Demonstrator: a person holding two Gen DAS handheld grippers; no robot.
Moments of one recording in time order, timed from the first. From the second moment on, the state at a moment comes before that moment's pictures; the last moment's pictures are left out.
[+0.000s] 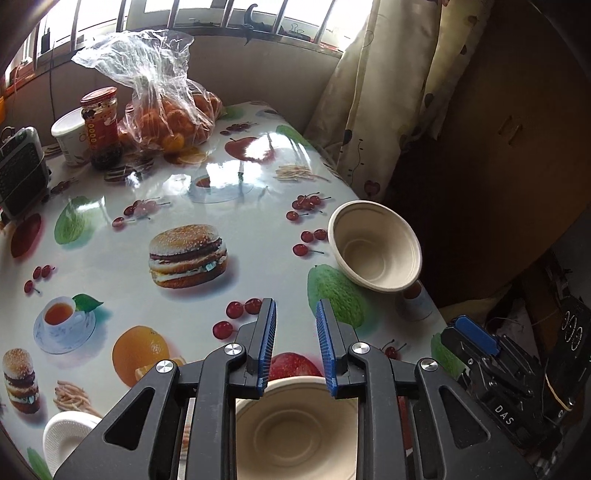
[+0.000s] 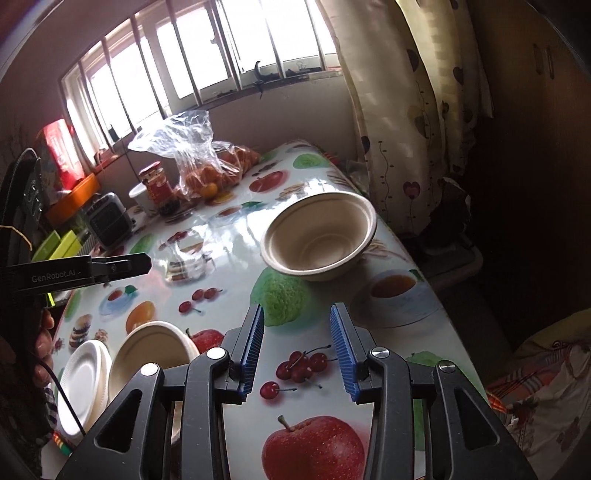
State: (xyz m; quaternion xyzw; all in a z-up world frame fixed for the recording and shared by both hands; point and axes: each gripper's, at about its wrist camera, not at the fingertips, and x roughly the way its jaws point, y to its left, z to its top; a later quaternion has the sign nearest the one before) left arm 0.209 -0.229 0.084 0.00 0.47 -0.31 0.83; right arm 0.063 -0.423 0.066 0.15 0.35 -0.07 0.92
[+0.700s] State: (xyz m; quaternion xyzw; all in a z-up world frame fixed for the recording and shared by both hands) left arm 0.272 -0.305 0.060 0.03 0.50 -0.32 0.80; right arm 0.113 -0.478 0.050 0.17 0.35 -0.10 0.92
